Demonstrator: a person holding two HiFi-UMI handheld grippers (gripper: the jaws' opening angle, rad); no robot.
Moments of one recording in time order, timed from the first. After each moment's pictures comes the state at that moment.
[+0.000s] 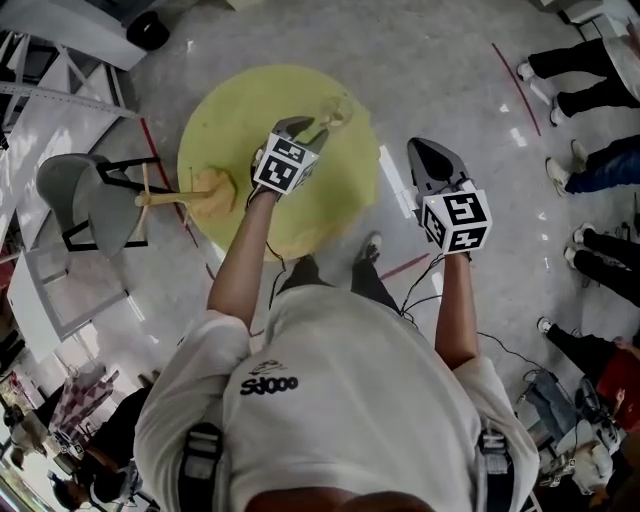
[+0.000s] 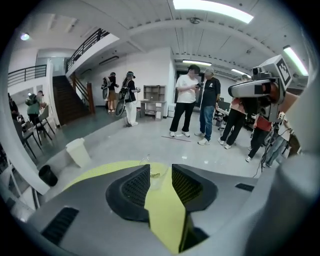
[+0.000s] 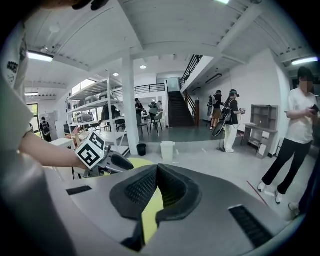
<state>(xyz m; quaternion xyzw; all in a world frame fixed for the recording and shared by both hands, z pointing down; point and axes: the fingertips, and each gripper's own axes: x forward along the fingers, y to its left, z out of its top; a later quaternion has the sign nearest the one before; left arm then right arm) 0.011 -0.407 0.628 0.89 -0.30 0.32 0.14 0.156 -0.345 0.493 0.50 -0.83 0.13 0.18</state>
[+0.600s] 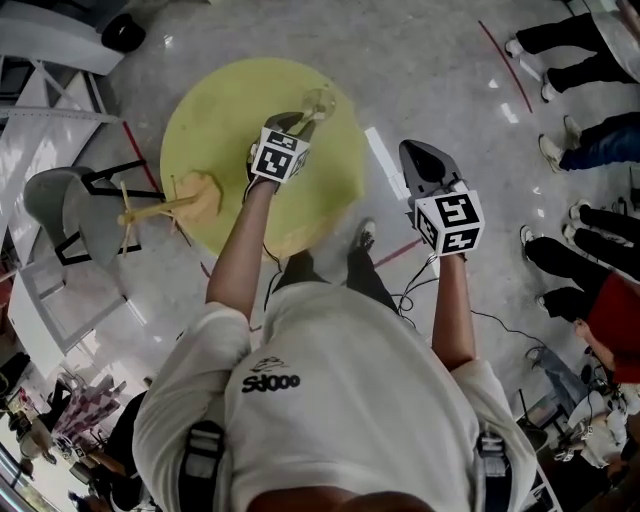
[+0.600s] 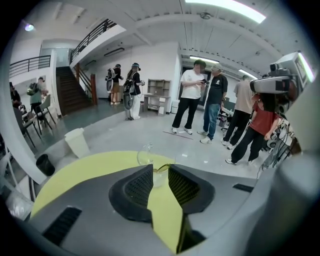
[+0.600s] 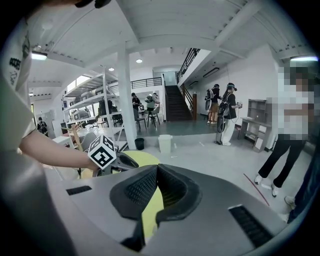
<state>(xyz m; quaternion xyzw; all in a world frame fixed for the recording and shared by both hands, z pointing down) 0.023 -0.425 0.694 0.87 -0.31 0.34 0.18 0.170 -0.336 0.525 0.51 -0.82 0.16 0.20</state>
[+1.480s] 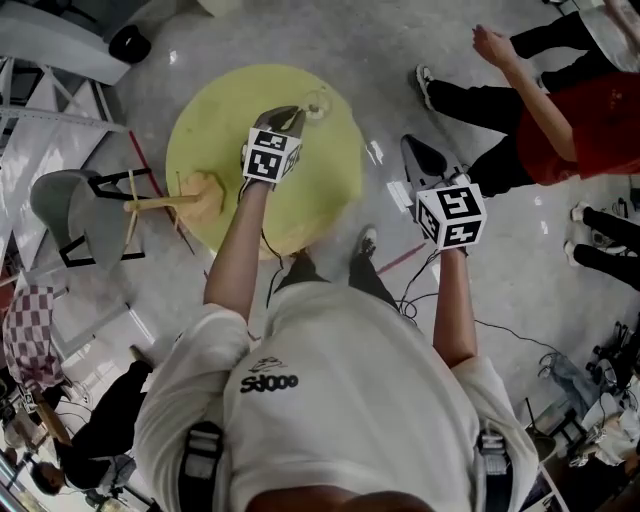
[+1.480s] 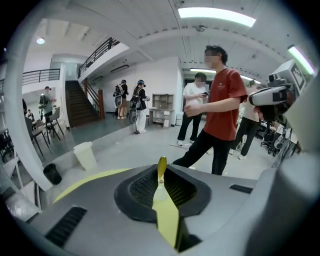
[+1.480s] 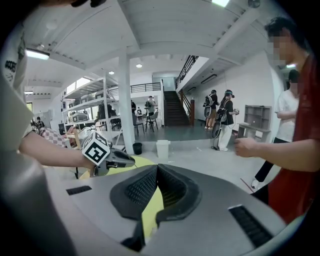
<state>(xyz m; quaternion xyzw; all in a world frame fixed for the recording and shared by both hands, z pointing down) 0.010 -0.417 0.637 0.88 -0.36 0.28 0.14 0.175 -0.308 0.501 0.53 -0.82 0.14 0.18</state>
